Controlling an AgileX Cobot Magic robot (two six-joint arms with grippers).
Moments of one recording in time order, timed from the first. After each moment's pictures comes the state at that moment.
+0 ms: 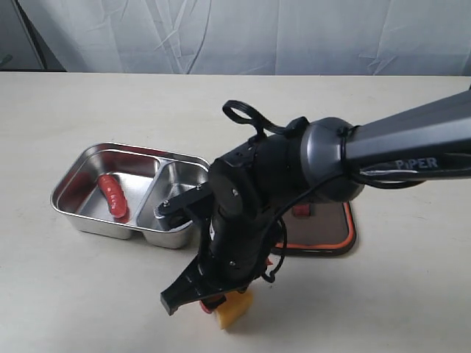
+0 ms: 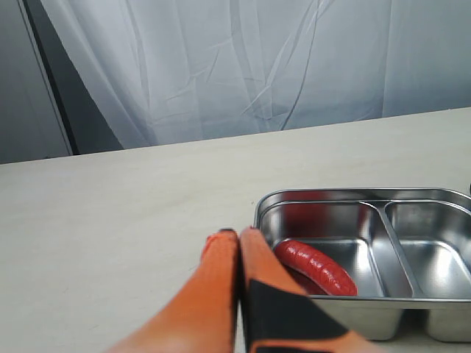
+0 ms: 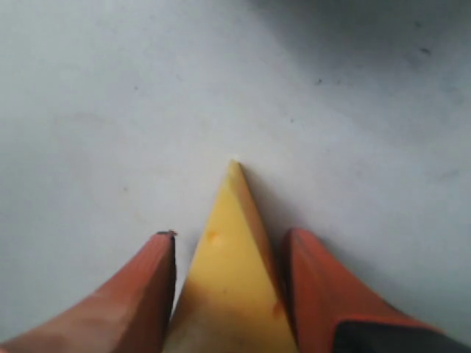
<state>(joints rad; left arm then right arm) -0.02 0.01 0.00 0.04 0.20 0.00 0.93 1.94 -1.11 0.21 0.71 0.09</state>
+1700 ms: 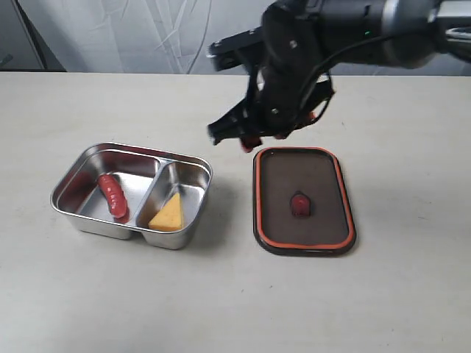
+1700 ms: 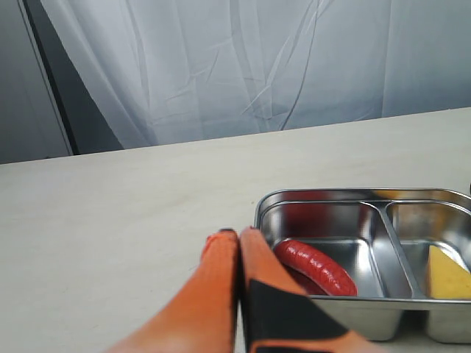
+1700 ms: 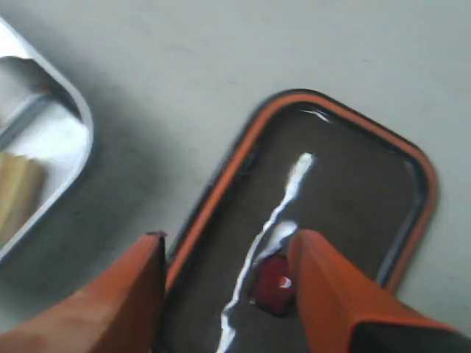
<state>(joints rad) -0.02 0.01 0.00 0.04 0.20 0.00 0.65 1.84 -1.40 -0.18 0.82 0.26</state>
